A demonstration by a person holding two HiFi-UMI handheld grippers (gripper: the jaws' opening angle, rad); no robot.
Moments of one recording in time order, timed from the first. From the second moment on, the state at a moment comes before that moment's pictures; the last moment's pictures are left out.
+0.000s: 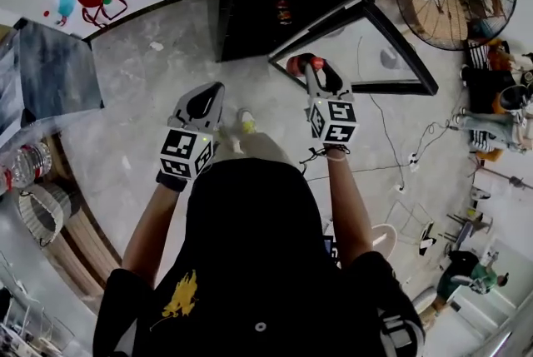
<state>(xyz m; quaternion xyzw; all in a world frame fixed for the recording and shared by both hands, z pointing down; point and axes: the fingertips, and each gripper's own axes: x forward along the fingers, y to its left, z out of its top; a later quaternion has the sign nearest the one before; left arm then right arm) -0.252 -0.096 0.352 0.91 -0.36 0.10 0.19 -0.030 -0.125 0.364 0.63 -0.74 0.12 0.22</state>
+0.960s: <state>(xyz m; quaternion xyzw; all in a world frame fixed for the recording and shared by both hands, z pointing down) -0.111 -0.052 0.347 0.87 -0.44 0.13 0.16 0.075 -0.058 0.353 0.53 -0.82 0.10 0.20</state>
